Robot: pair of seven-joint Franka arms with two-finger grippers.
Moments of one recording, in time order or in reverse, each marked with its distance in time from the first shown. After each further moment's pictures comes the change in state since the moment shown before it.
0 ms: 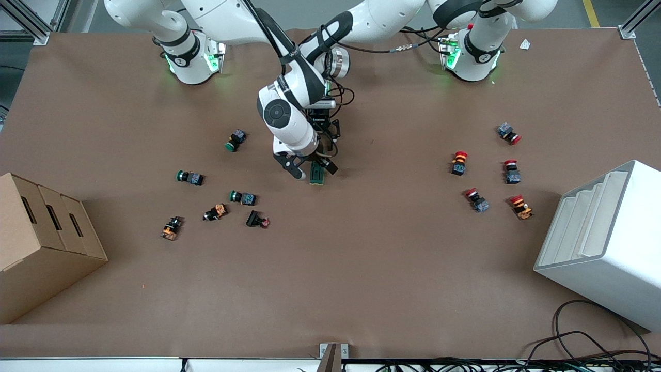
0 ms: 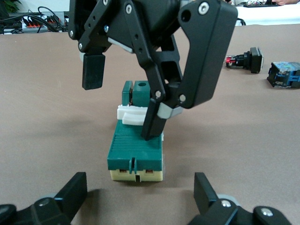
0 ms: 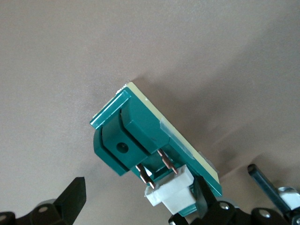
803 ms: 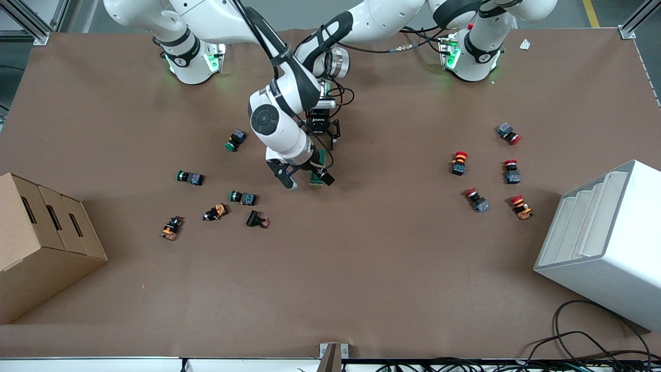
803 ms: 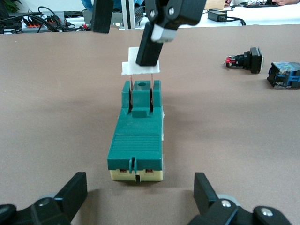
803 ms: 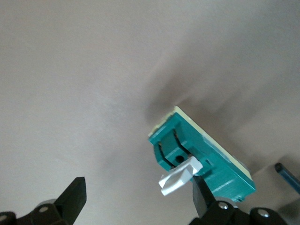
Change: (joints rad) left arm 0.000 0.000 0.000 0.001 0.000 0.000 -0.001; right arm -0.058 -0.017 -0.022 0.093 0.009 -0.063 0.032
